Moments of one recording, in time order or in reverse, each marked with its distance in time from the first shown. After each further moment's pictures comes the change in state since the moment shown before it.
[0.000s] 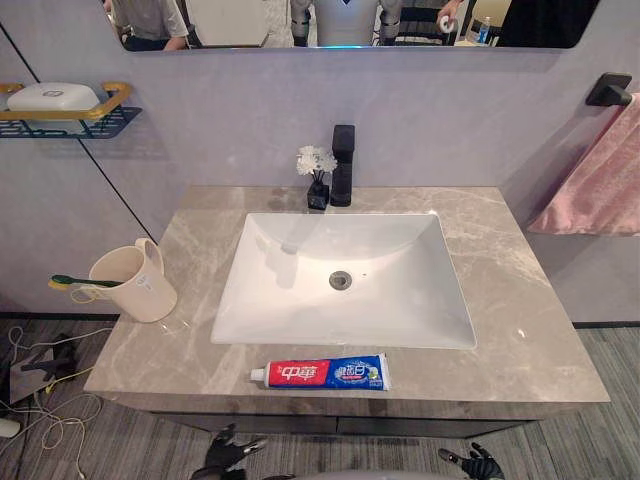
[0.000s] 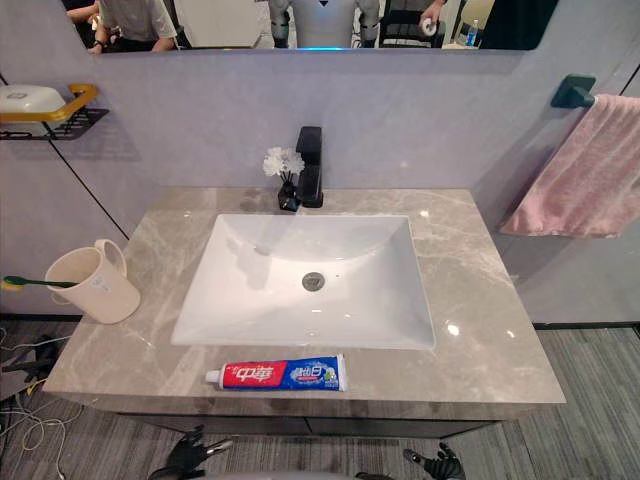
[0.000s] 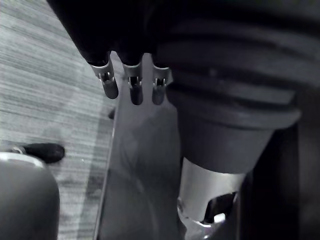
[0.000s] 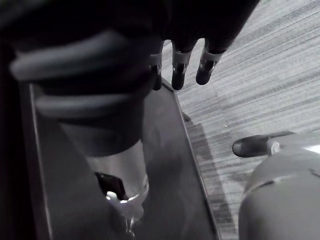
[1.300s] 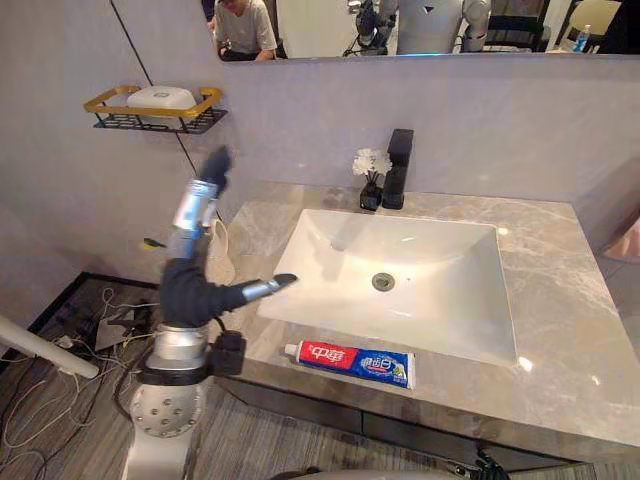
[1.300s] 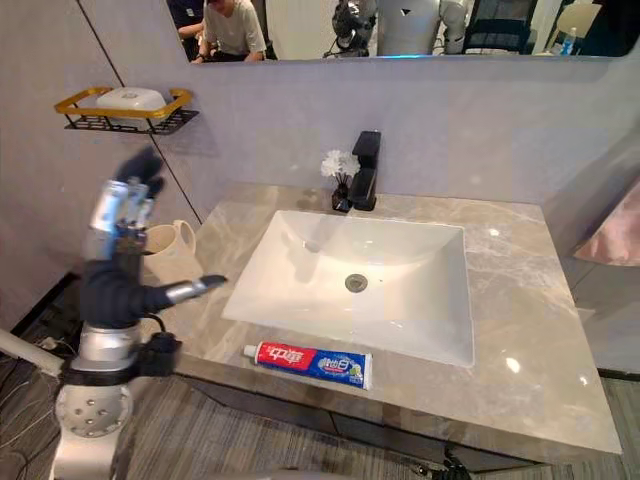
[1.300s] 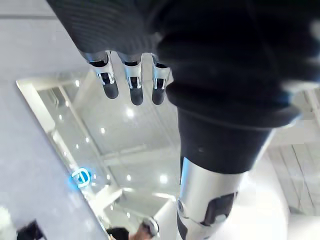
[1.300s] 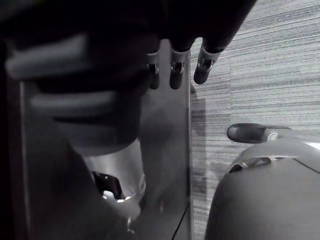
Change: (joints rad) left arm -0.024 0.089 -0.421 -1.630 0.218 -0.175 -0.012; right arm 0.040 -0.010 0.122 -0.001 -0.004 -0.014 0.064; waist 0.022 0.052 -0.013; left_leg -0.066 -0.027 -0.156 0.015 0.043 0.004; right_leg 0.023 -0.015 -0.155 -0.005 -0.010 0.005
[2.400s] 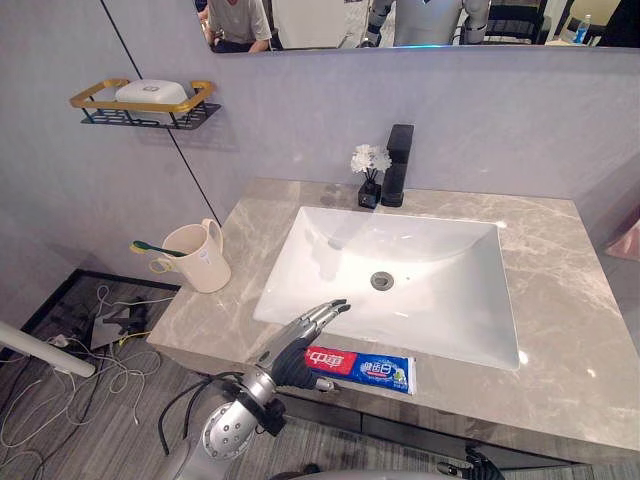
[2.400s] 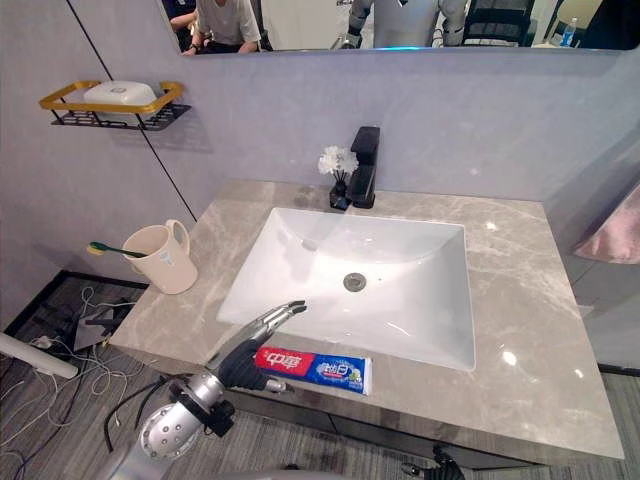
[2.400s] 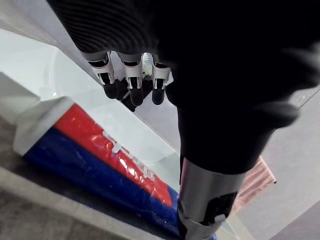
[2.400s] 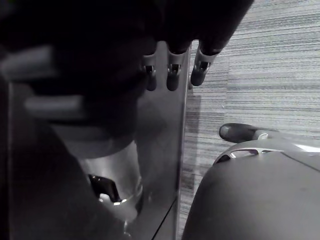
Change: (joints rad) left arm 0.123 0.069 -0.210 0.357 0.404 0.029 -0.108; right arm -0.010 -0.010 0.051 -0.002 -0.028 0.003 -0.003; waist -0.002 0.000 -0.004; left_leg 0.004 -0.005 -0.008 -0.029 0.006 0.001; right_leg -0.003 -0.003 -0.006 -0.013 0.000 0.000
